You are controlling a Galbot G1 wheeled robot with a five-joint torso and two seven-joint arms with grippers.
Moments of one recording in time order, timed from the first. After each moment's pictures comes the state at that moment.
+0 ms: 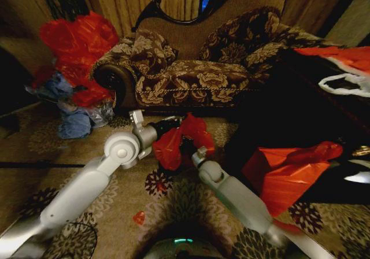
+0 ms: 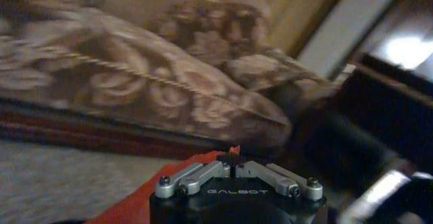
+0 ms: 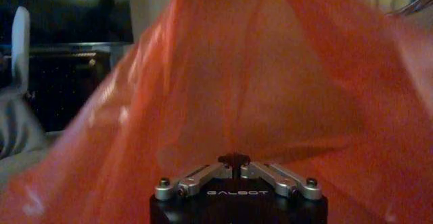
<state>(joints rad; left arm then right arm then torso) 0.66 -0.83 -0.08 -2.12 -1.42 0.41 -0.39 -0.58 1.28 -0.33 1.46 0.48 0.03 0.11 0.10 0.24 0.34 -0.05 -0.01</state>
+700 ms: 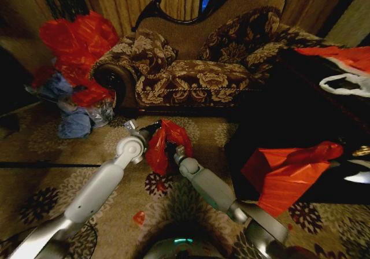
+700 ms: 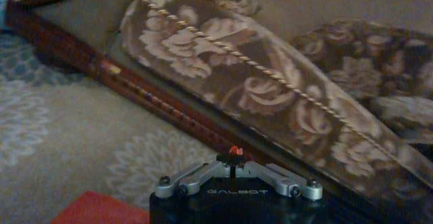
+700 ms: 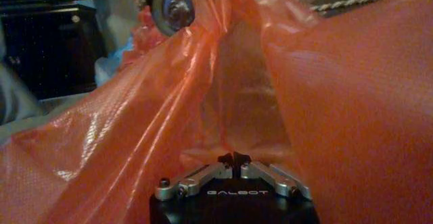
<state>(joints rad) 0.58 -1.02 -0.08 -1.77 -1.40 0.29 -0.68 -0.44 1.51 -0.36 1.01 0.52 0.04 0.05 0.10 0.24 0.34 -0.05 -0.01</state>
